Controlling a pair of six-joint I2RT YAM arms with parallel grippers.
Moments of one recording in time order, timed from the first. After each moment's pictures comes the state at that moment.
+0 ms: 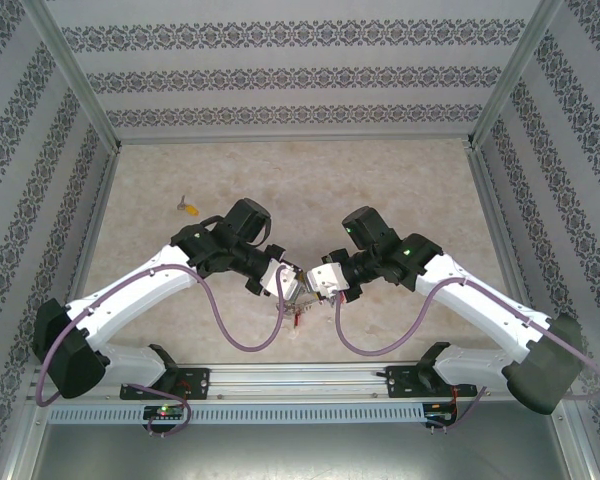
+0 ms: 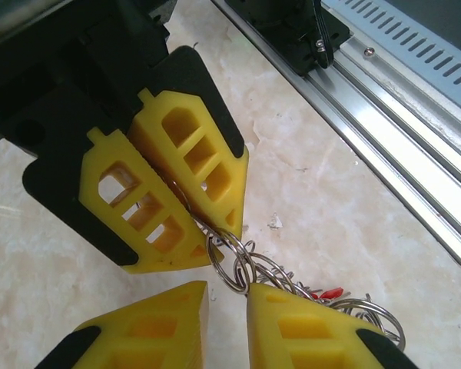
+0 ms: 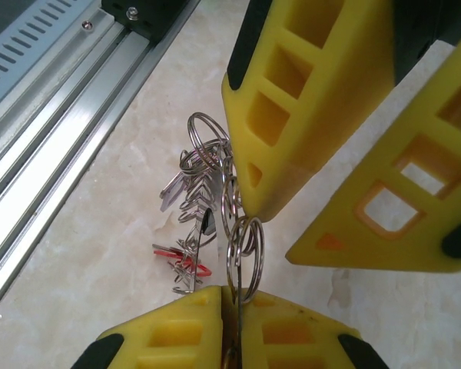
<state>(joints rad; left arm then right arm) -0.73 1.31 1.14 -0.75 0.66 1.26 0.72 1.19 1.00 -0.75 -0.64 -1.15</state>
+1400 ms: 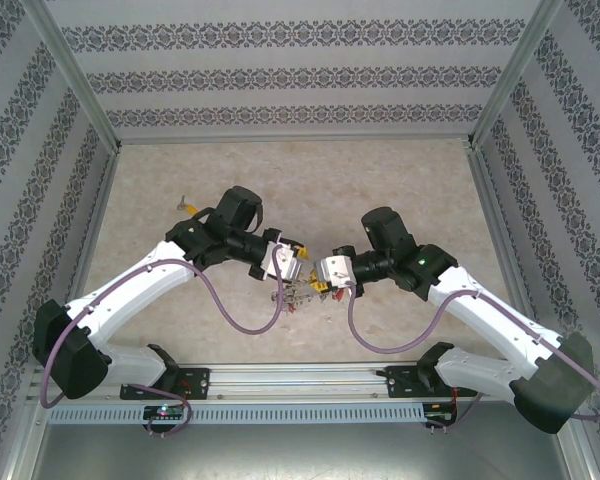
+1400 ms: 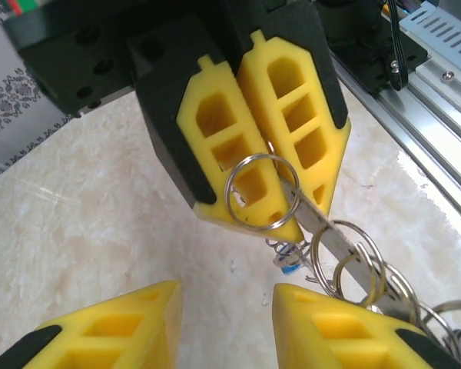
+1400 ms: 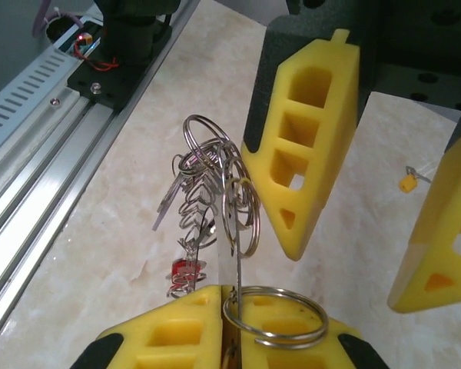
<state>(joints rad) -0.65 1.32 1.15 -0.62 0.70 1.16 0.64 1.08 0.87 -0.53 -0.79 -0.99</state>
